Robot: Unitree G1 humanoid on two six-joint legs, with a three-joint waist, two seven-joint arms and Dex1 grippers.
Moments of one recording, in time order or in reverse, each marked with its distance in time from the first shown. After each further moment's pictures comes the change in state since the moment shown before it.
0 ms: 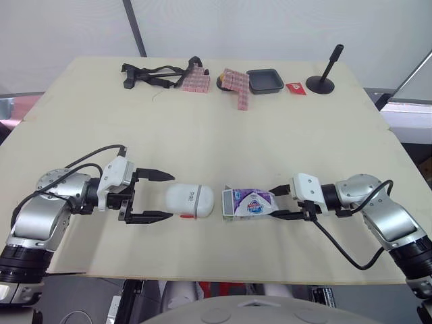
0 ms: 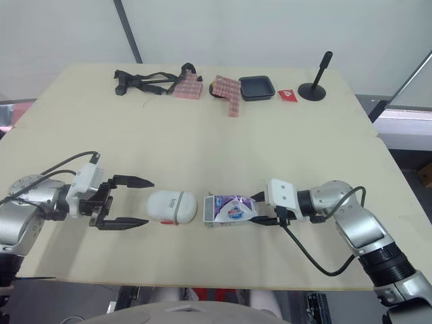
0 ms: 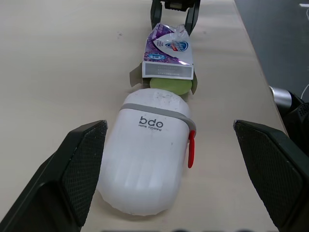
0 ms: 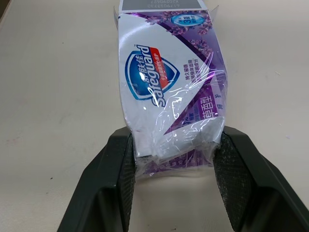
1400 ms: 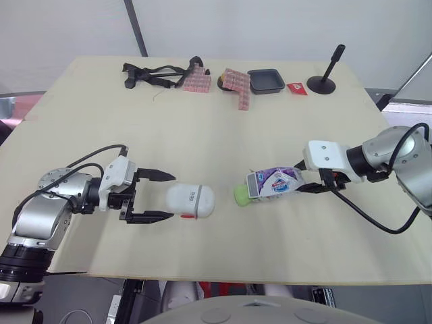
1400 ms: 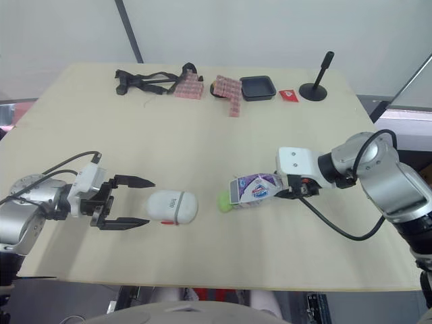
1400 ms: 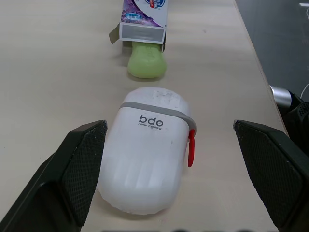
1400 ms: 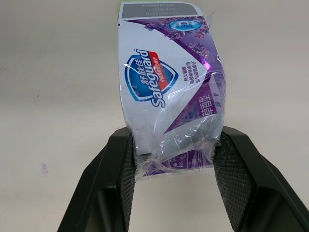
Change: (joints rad) left arm -0.007 0.000 -0.009 0.001 0.004 0.004 -0.002; right arm -0.286 -0.300 0.026 -0.197 -0.036 0.407 0.121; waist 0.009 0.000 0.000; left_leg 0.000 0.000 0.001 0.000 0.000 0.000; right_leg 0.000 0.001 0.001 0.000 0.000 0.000
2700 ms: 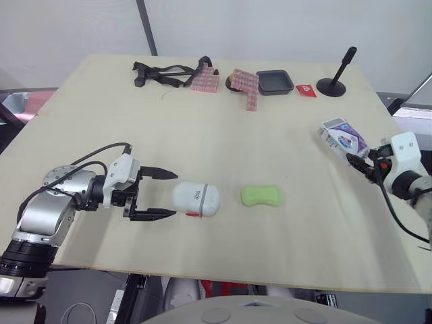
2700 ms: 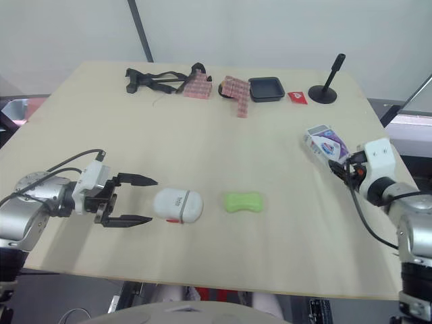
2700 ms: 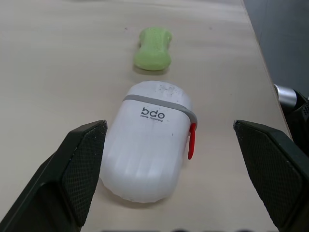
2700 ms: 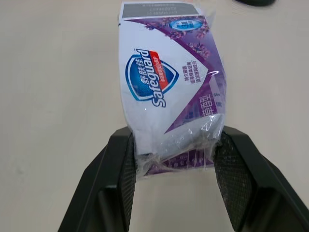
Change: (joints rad) left arm -0.034 -0.003 -0.030 0.015 0.007 0.001 0.012; right arm 0.438 0.431 -0.667 0.153 0.155 0.213 -0.836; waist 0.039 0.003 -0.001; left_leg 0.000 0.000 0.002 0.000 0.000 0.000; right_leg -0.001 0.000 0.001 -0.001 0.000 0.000
